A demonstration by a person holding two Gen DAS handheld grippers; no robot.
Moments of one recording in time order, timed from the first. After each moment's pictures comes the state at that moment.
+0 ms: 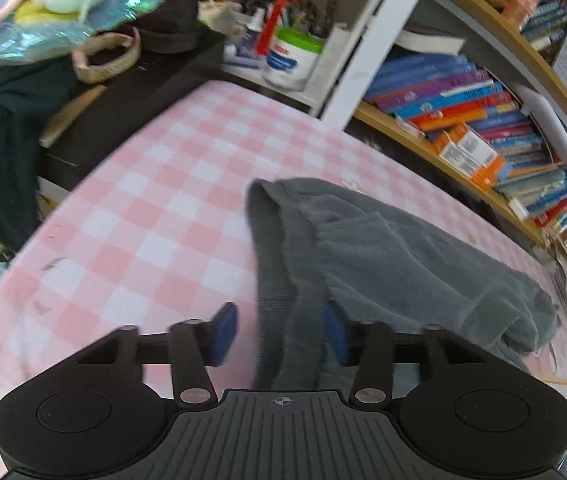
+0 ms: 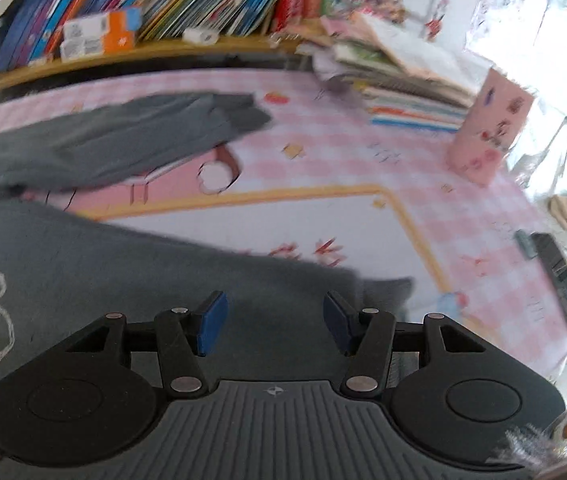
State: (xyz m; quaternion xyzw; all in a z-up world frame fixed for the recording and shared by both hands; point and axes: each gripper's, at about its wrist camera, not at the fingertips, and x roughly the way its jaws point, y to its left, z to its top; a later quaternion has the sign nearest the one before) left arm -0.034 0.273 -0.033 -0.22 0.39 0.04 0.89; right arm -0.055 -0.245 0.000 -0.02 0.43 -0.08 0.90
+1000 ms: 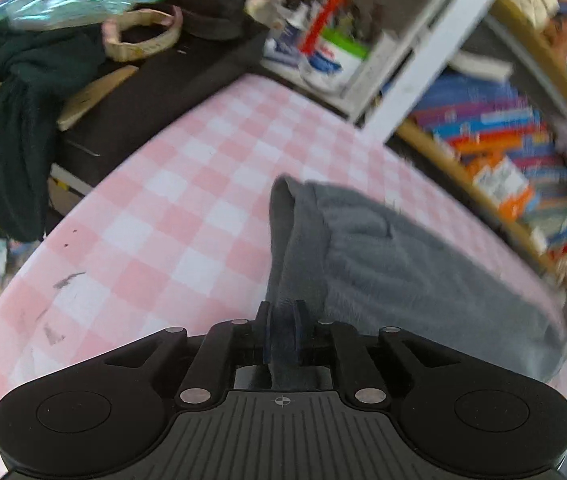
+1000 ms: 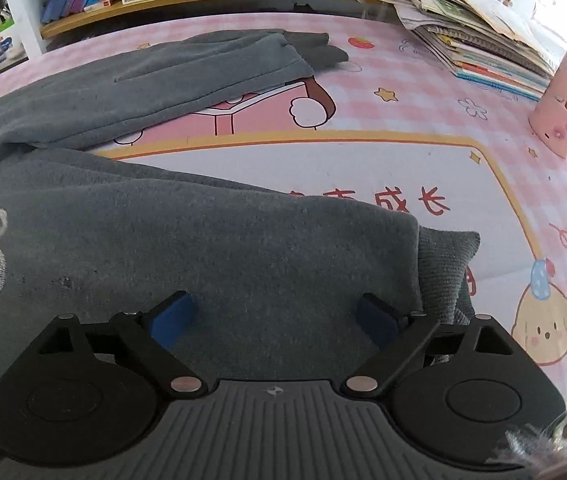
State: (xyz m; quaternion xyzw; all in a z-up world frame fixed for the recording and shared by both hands) left arm -0.033 0.322 -0.050 -0.27 0.37 0.08 0.89; right arm -0.056 -0.214 -0.026 -0.01 0.49 0.00 0.87
